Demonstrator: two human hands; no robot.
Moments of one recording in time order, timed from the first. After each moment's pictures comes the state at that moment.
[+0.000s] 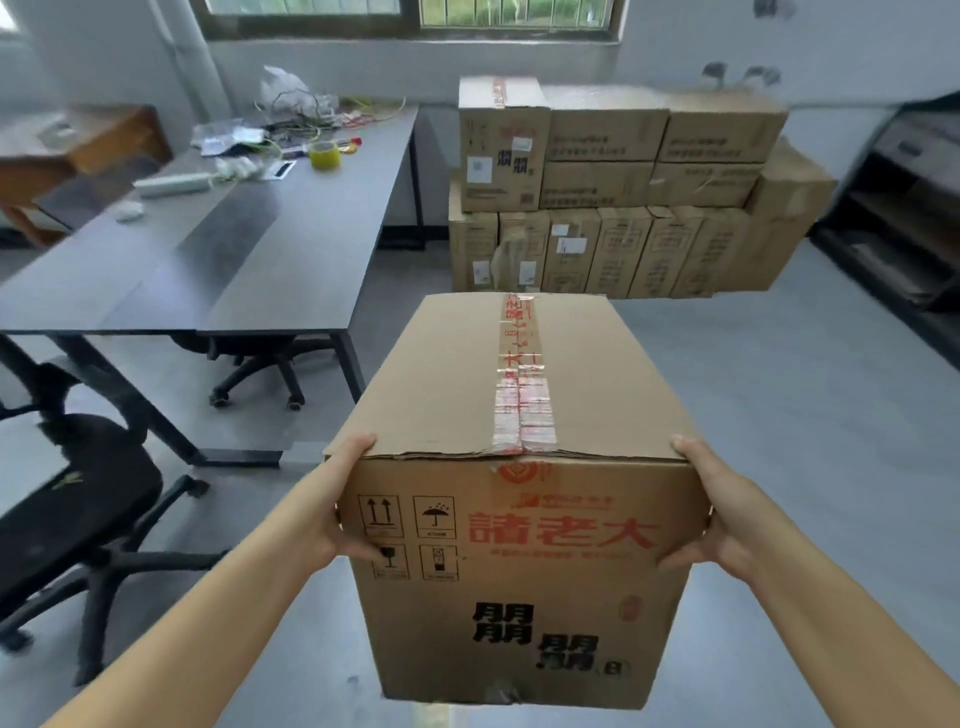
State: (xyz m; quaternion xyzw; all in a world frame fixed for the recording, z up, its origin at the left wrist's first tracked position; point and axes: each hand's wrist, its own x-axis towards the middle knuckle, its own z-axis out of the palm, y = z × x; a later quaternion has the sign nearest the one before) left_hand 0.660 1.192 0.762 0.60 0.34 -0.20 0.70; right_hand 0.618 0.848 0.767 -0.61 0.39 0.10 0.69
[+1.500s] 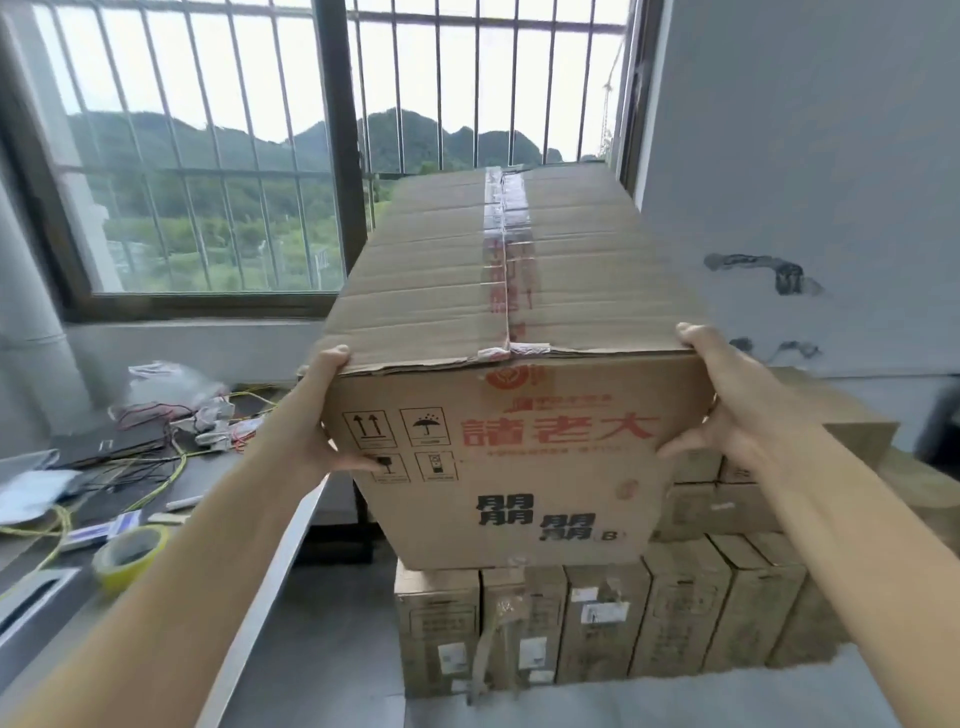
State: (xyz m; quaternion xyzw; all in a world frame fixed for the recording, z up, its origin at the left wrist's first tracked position) left_hand 1.710 1.044 0.970 0.57 0.07 -0.01 0.82; right_hand 1.649 0.706 1.005 -0.65 0.14 -0.15 0.73
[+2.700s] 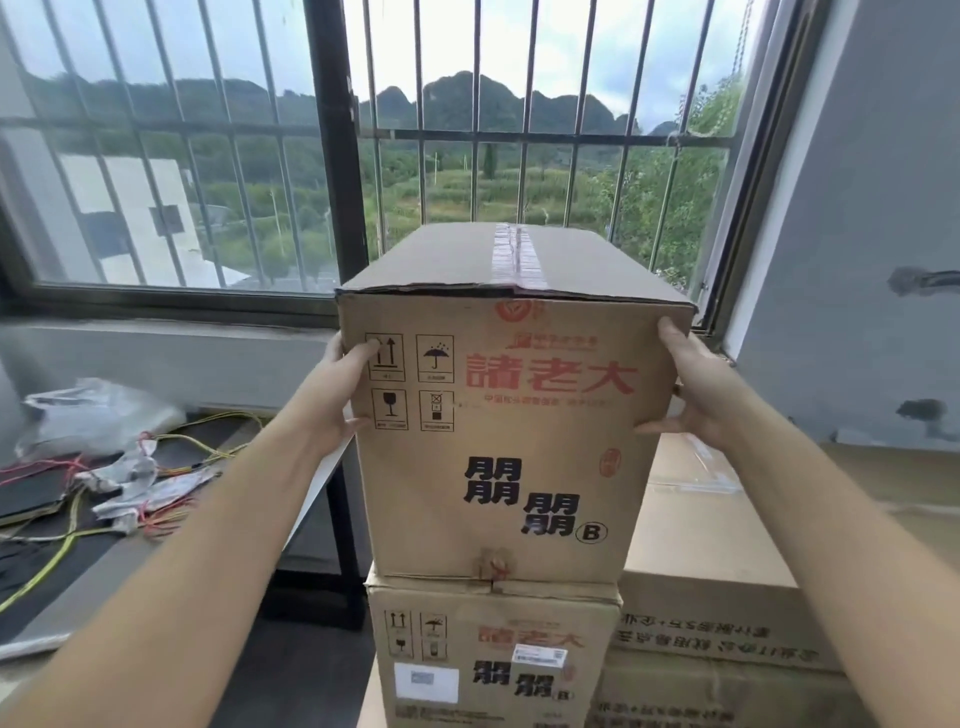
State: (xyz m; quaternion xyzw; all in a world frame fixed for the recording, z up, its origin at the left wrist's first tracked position) left_hand 2.170 0.964 0.964 0.68 0.08 0.05 0.72; right_hand 2.156 0.627 0.990 -0.70 0.11 -0.04 0.71
